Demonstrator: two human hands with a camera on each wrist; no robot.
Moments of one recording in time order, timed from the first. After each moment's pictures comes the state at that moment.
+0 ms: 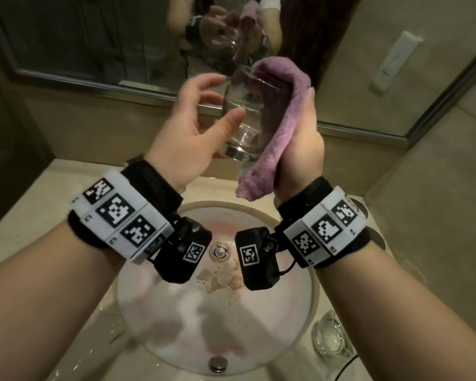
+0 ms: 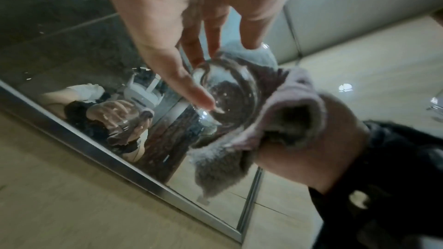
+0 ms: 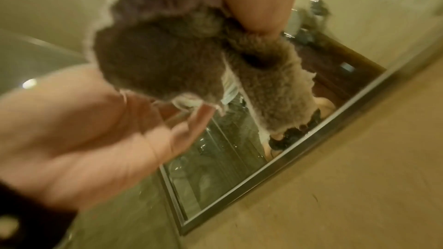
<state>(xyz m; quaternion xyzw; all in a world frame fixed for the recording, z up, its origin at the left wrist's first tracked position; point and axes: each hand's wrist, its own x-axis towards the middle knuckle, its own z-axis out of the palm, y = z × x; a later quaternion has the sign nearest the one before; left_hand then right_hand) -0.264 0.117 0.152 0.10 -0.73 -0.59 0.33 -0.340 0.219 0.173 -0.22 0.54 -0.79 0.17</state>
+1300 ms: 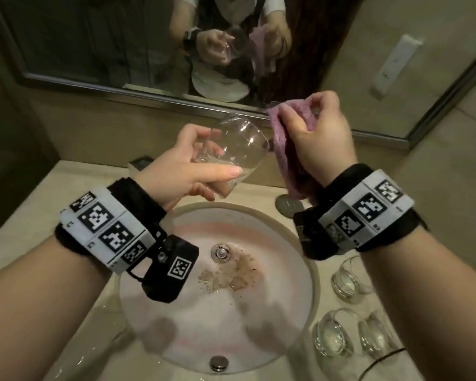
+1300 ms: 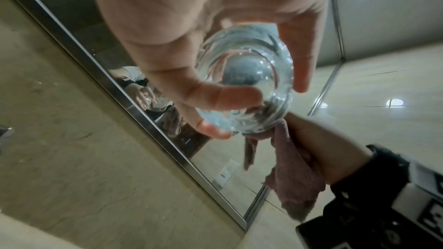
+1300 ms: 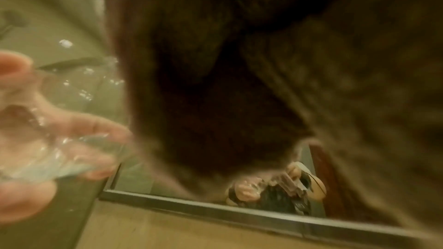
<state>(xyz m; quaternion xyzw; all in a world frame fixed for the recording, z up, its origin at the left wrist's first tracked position) -0.244 0.118 0.137 0.13 -0.66 -0.72 0.15 -0.382 0.248 0.182 -0.33 0.83 -0.44 -0.06</state>
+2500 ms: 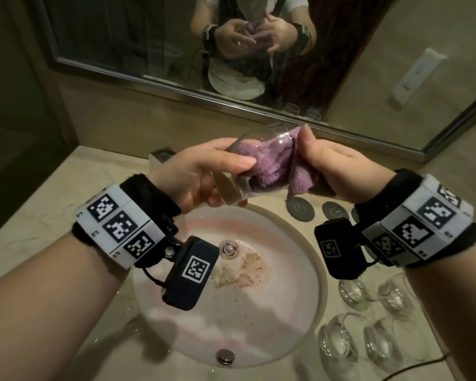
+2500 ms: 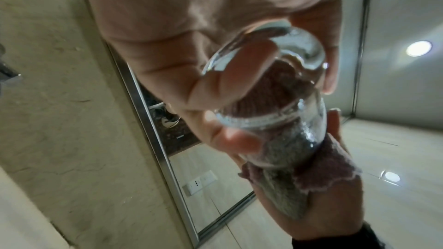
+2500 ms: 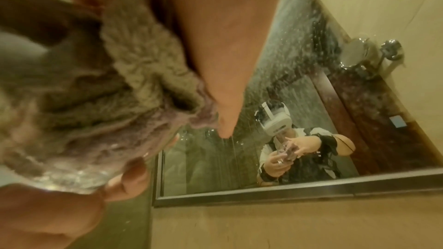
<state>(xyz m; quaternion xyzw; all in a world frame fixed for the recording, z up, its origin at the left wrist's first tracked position) -0.223 0.105 0.133 0.01 -0.61 -0.79 0.07 -0.358 0.259 0.188 -0.51 0.68 -0.38 0.36</state>
